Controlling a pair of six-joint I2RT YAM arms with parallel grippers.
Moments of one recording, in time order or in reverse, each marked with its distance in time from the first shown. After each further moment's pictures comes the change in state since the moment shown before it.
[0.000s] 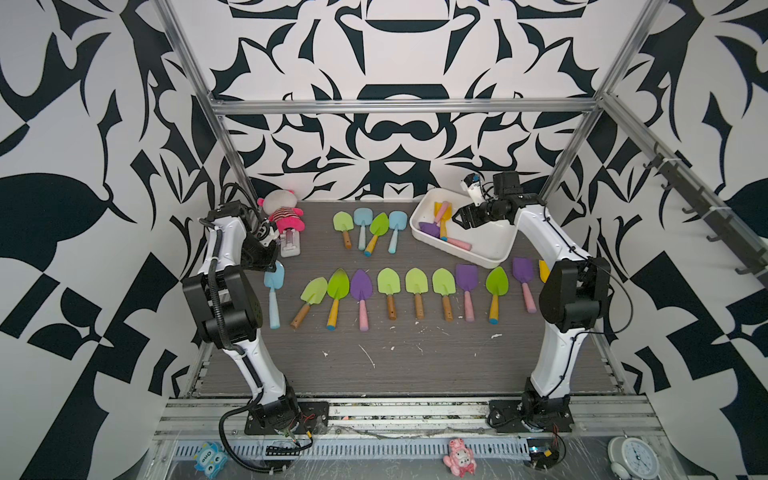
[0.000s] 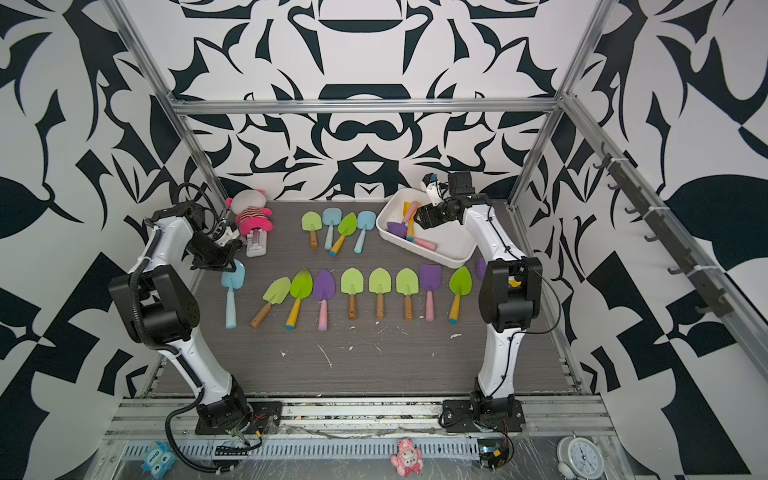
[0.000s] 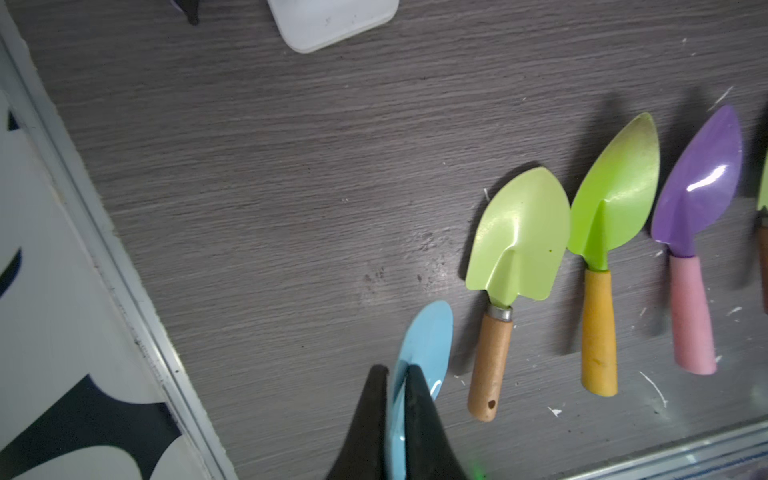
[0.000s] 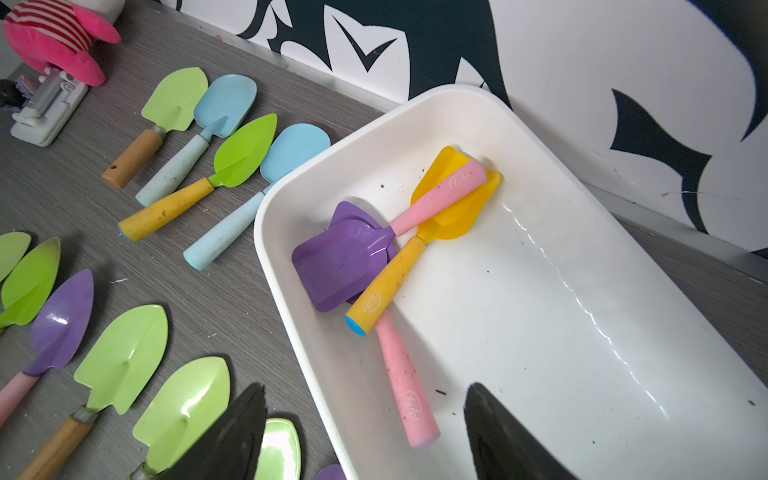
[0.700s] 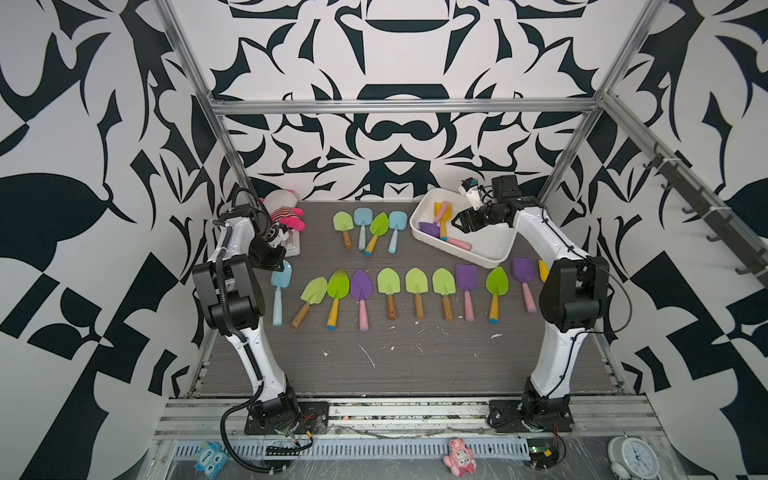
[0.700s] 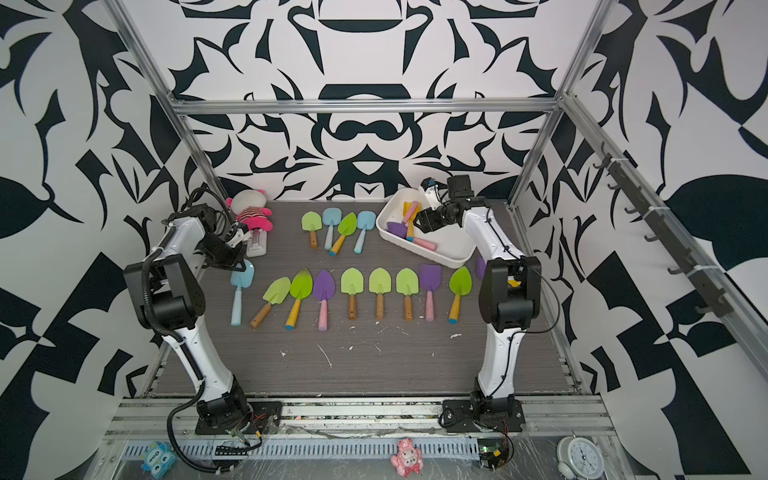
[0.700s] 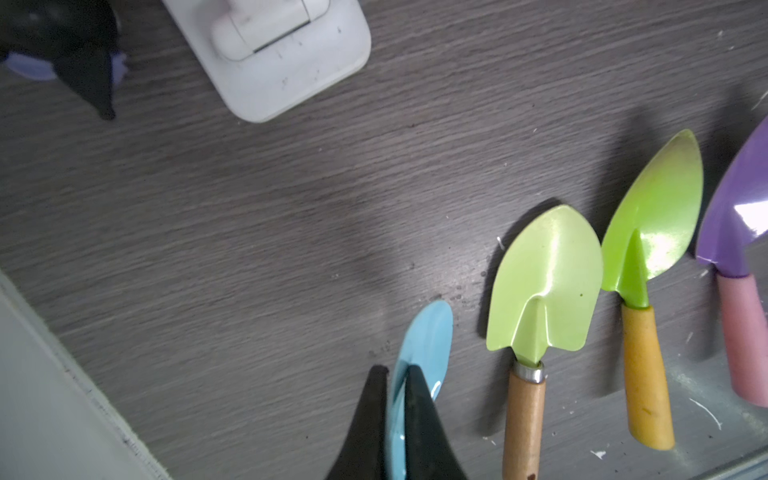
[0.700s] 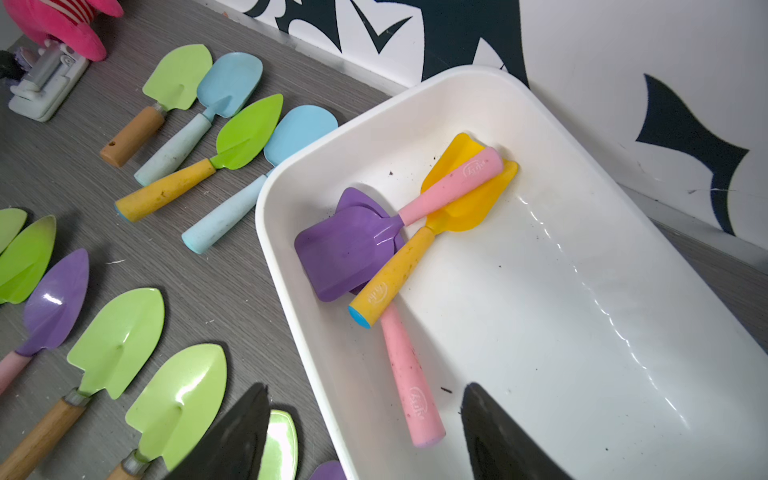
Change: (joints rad) left arm -0.023 0.131 0.013 0.092 0.064 0.076; right arm 0.000 0.000 -0.041 0.018 -0.017 -0.039
